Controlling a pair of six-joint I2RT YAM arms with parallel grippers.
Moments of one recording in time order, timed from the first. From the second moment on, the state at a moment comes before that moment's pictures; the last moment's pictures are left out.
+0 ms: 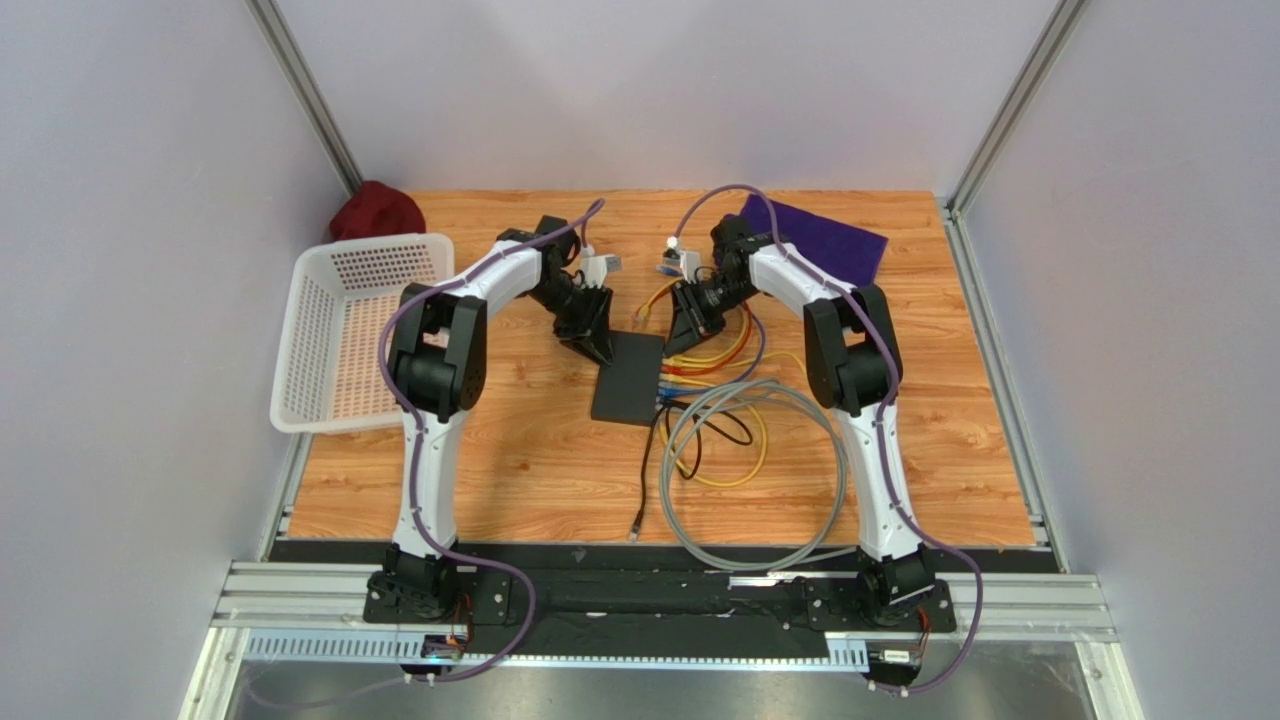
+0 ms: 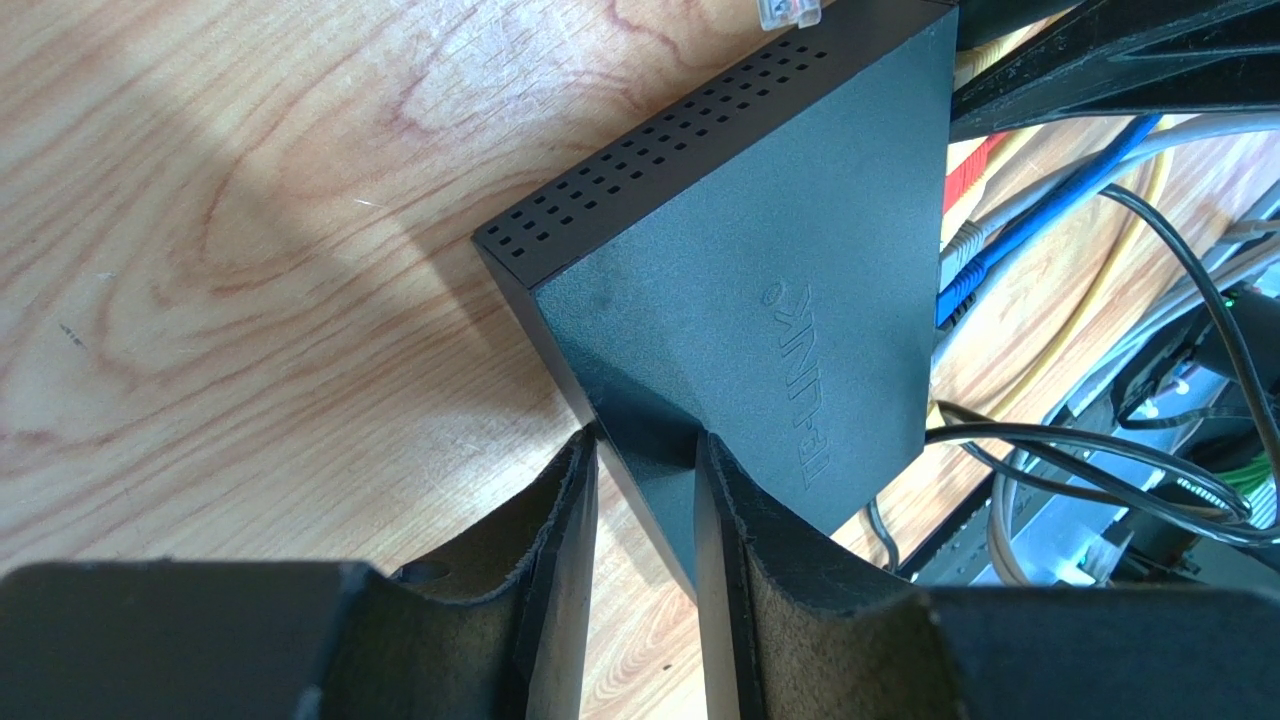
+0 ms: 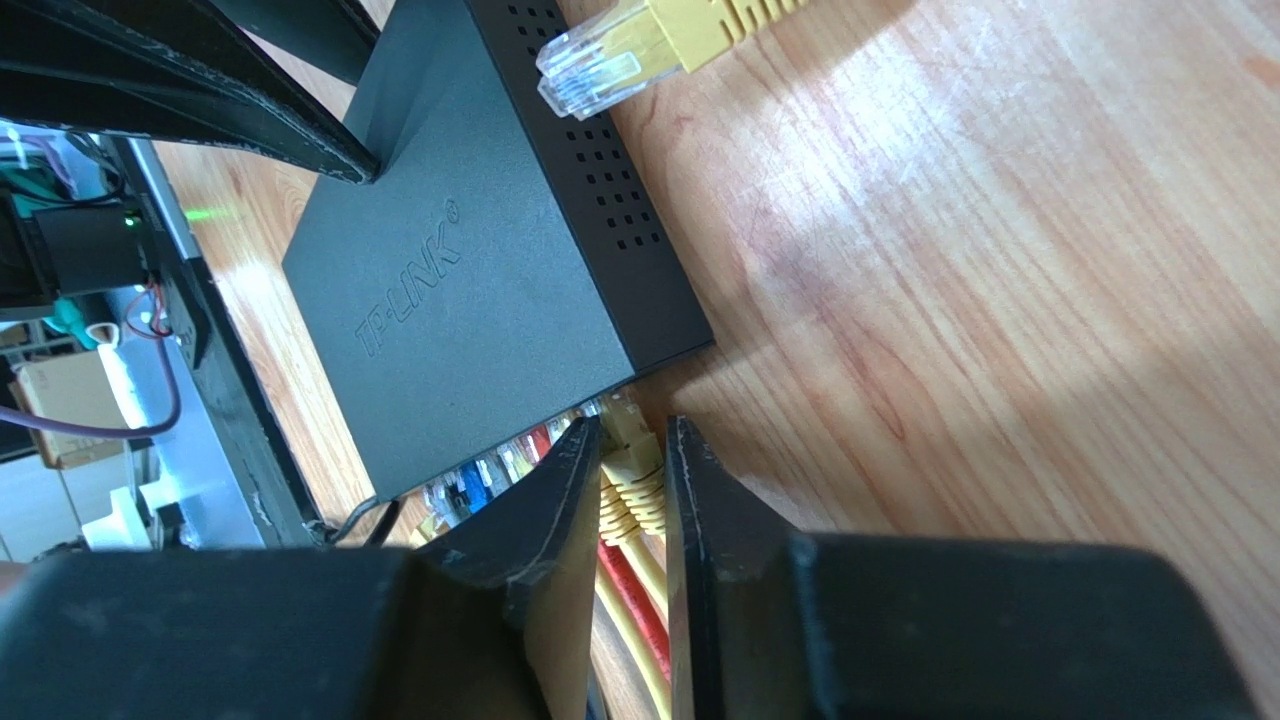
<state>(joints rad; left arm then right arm) -0.31 2.27 1.78 -0.92 0.63 0.05 0.35 2.44 1.97 -0.85 -0.85 -0.18</state>
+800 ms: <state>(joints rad) -0.32 2.27 1.79 -0.93 0.63 0.06 0.36 2.47 2.04 -1.02 -0.81 -0.29</state>
